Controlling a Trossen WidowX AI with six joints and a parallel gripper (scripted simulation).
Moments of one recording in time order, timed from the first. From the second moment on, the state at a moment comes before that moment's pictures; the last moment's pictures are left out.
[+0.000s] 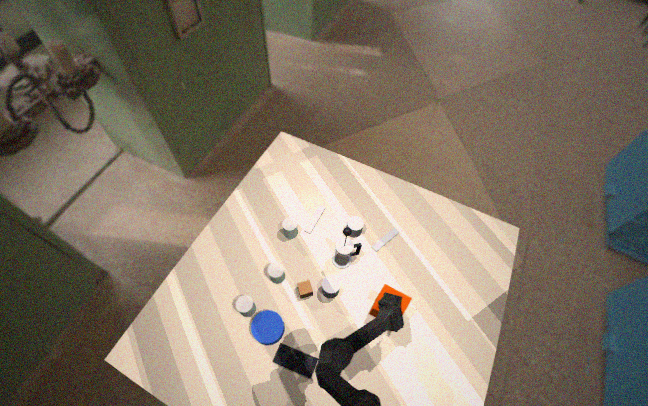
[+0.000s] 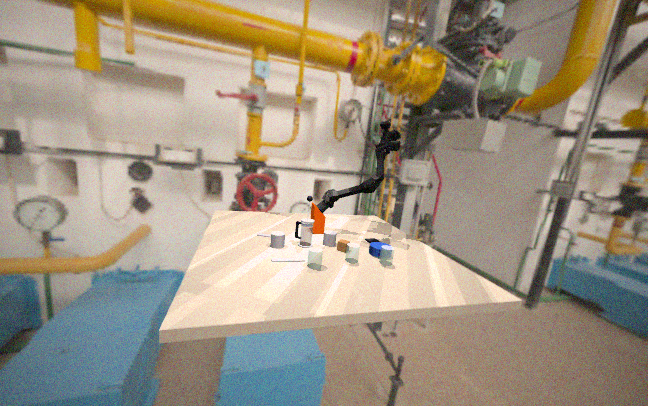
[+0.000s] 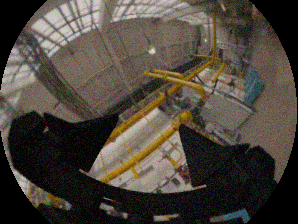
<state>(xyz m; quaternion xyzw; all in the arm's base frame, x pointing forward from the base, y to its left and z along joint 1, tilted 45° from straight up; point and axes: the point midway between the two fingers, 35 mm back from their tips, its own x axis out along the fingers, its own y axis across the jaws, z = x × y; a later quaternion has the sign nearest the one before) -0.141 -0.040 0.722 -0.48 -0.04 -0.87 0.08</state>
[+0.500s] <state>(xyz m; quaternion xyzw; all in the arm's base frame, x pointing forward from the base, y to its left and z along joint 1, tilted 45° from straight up) -0.201 -0.162 0.644 -0.34 -0.02 -0.89 0.30</state>
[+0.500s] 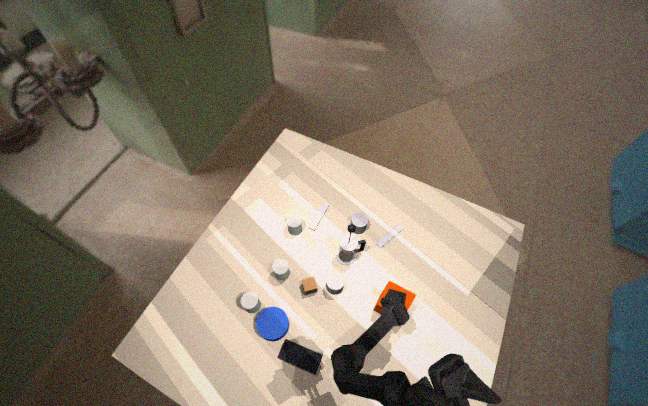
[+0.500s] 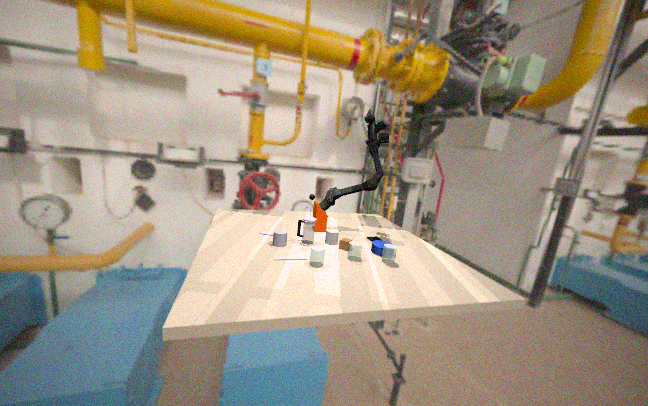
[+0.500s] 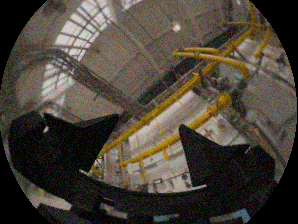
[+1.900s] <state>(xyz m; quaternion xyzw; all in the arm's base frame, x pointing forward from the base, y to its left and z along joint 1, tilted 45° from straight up) 0.091 -0.327 0.134 0.34 0.23 -0.34 0.85</state>
